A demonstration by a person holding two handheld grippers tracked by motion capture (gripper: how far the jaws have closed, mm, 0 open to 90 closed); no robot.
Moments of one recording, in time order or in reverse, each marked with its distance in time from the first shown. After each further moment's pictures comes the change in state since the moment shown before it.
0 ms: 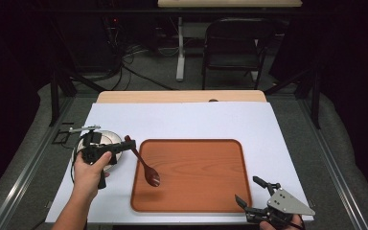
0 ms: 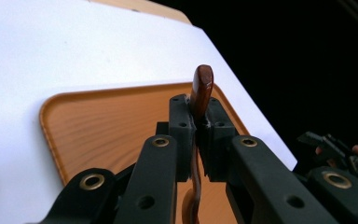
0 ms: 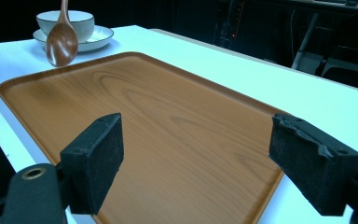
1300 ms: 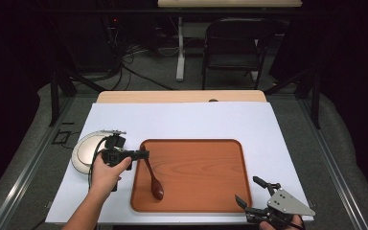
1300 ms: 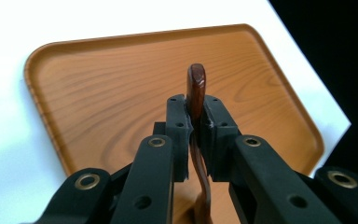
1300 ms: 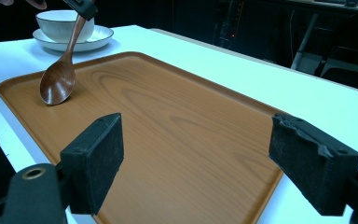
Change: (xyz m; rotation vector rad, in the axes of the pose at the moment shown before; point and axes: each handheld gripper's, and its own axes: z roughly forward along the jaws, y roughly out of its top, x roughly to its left) left arm -0.004 -0.008 0.047 0.213 0.152 0.035; right arm 0.000 0.000 -0.001 0.003 -0.002 -0.003
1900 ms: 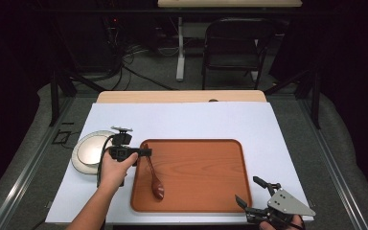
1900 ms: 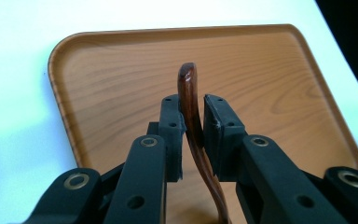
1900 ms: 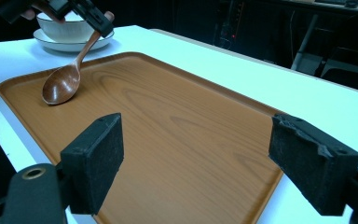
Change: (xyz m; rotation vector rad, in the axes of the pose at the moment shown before) left arm 0.016 0.007 0.033 0.032 0.084 -0.088; right arm 0.000 0.000 -0.001 -0.001 0.000 -0.001
